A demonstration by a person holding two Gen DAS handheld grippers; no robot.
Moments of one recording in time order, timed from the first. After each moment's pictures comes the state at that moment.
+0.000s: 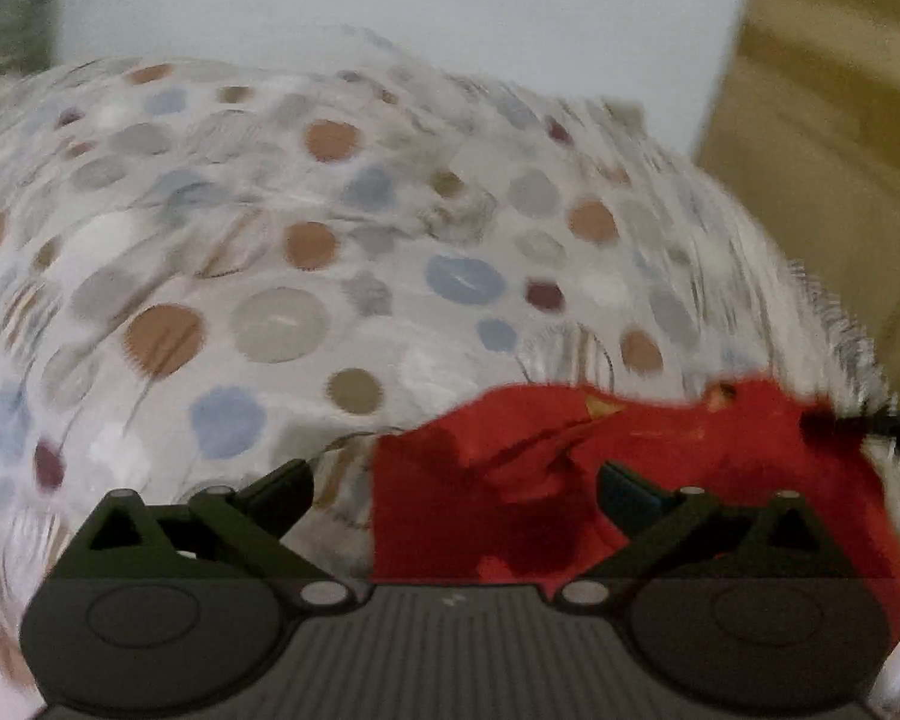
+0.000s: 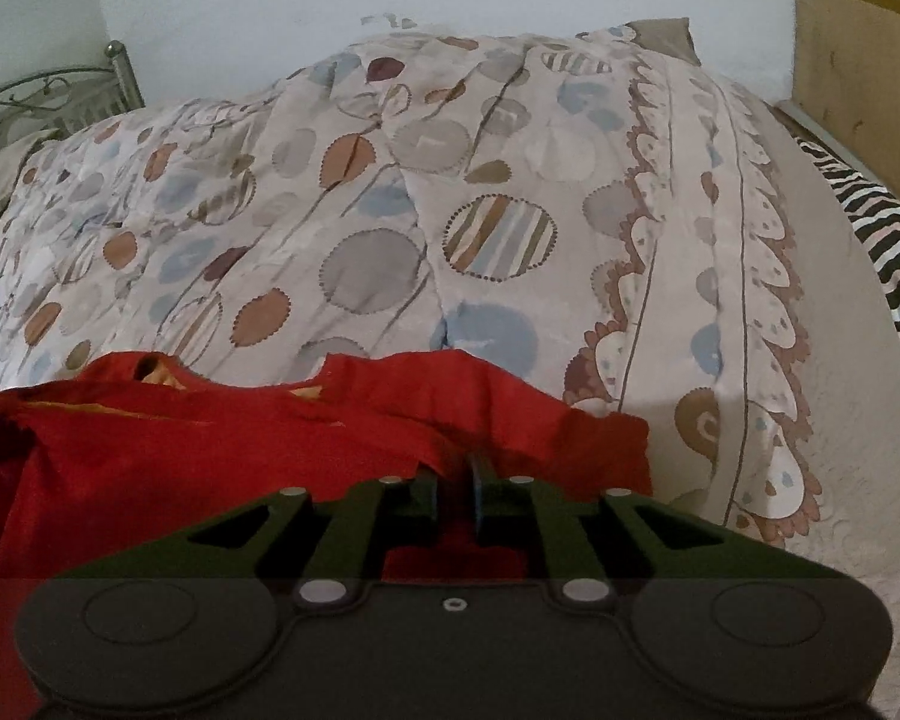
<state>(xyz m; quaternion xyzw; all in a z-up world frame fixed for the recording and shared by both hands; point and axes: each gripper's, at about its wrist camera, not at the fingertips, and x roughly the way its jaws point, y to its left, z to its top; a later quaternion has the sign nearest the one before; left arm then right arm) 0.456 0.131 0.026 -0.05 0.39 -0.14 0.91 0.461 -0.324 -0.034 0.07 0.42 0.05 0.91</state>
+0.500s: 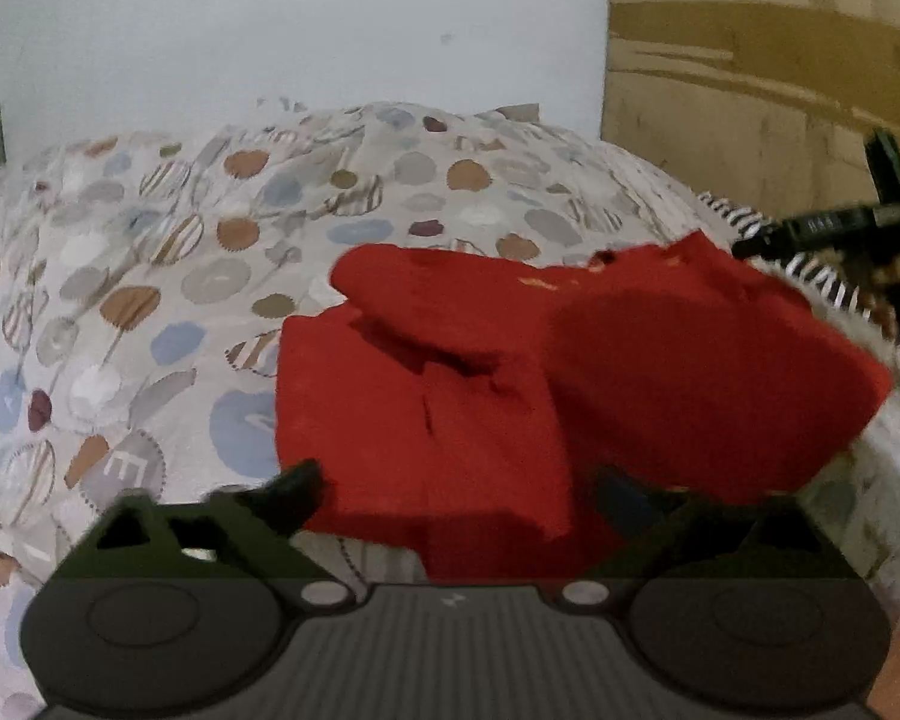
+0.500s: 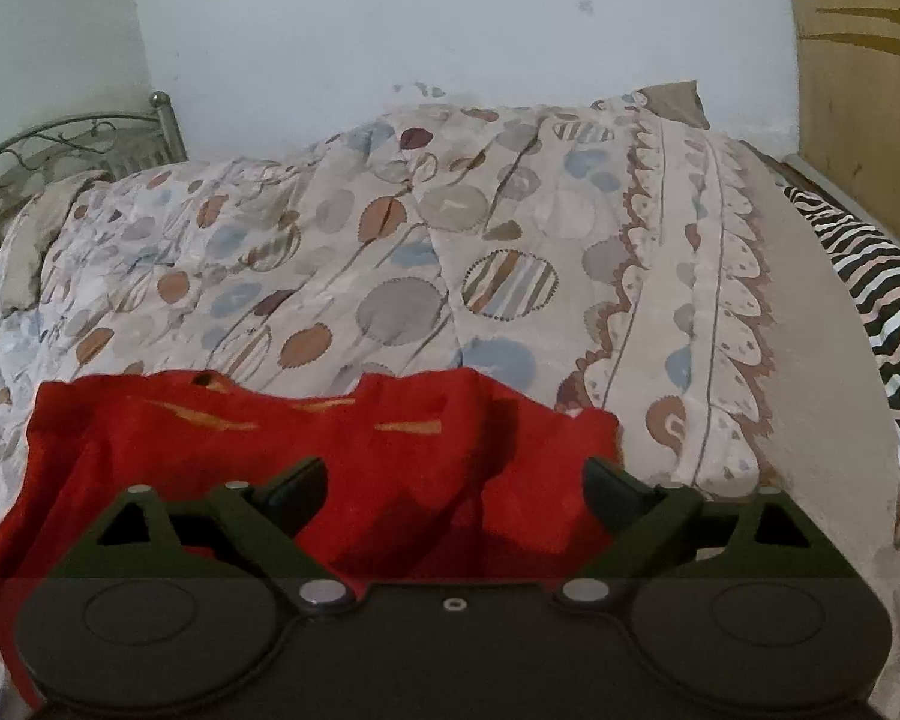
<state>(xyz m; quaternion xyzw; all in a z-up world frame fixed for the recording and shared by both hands) 0.314 0.082 -0.028 0.08 0.32 -0.20 0.92 0.403 -0.342 -0.018 0.07 0.35 0.08 0.93</state>
